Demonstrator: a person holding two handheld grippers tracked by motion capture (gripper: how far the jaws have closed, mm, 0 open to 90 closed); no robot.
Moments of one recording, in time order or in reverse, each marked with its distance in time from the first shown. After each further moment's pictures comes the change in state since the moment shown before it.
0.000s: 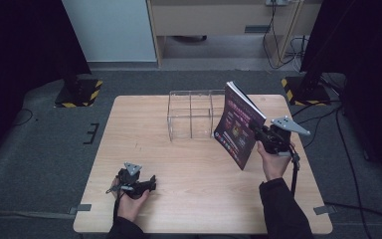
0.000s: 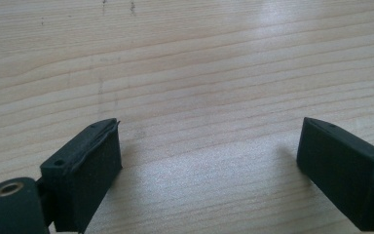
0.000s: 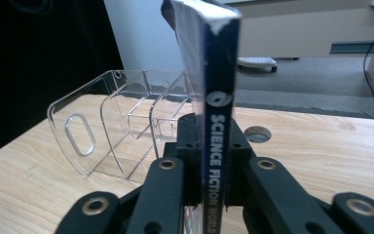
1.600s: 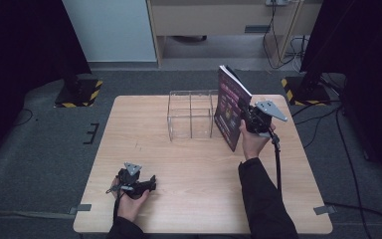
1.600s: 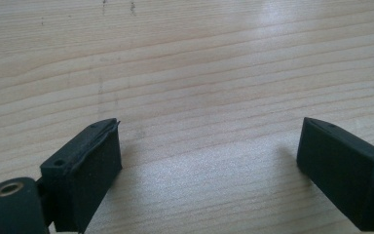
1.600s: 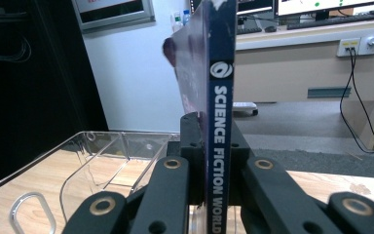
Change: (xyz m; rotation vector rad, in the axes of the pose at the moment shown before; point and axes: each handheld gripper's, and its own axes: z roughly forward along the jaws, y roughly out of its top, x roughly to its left) left arm 0.000 0.000 0.000 0.000 0.000 0.001; right arm 0.010 0.013 0.075 -0.198 -0.083 0.005
